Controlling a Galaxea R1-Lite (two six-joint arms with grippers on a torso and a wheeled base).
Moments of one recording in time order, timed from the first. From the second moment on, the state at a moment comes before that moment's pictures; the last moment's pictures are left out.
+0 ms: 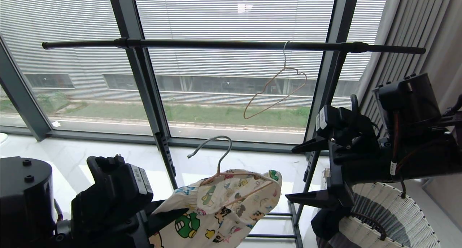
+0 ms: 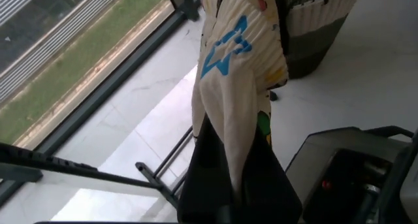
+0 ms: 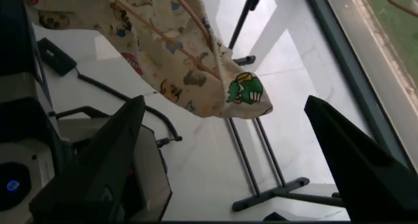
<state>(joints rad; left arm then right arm) -0.67 1.22 -0.44 -0.38 -0.17 0.40 0.70 1.55 -1.05 0.09 0.46 -0.47</state>
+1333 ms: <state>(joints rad) -0.90 1.51 -0.61 -0.61 -0.16 0.41 0.60 1.59 -1.10 0.26 0.55 -0.86</state>
